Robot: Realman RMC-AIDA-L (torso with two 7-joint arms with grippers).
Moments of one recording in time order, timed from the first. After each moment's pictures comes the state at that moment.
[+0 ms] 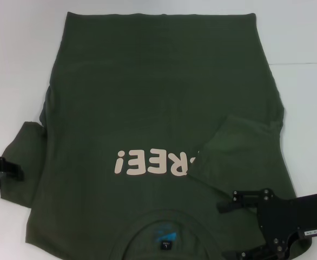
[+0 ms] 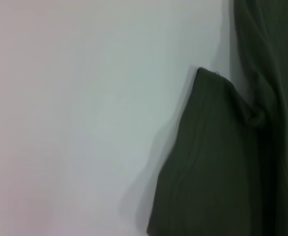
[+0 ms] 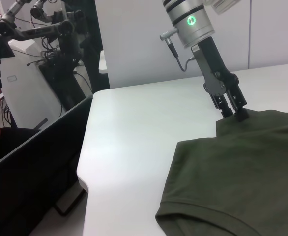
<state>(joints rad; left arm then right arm) -0.59 -2.09 0.64 1.03 2.83 1.41 -2.76 0.43 2.09 -0.87 -0.81 -2.09 -1.78 1.20</state>
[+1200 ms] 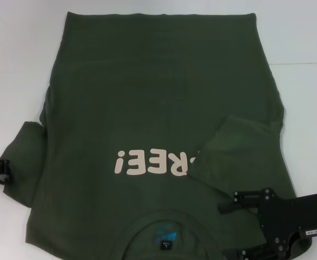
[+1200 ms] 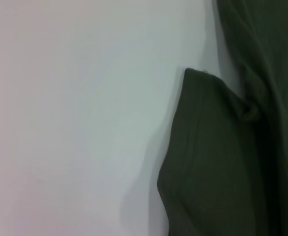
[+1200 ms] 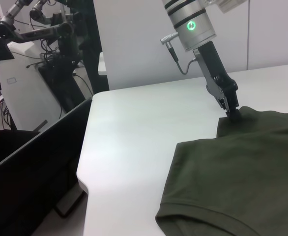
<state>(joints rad) -0.58 -2.11 0.72 1.06 2.85 1.37 -2.72 0.43 2.09 -0.87 -0.81 -2.09 -1.79 1.21</state>
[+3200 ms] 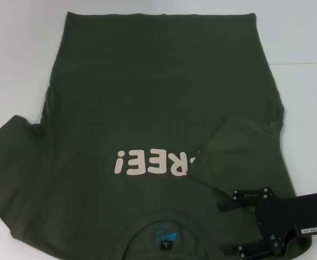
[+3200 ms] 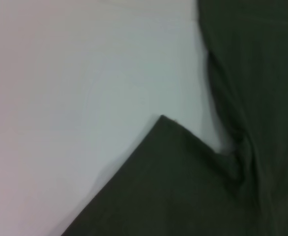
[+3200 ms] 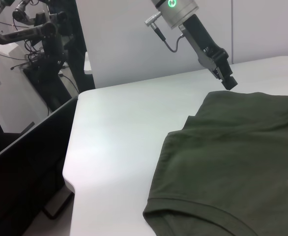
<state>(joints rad) -0.54 -2.11 0.68 1.19 2.77 1.35 -2.63 0.43 2.09 -0.87 -0.77 -2.09 -1.74 1.21</state>
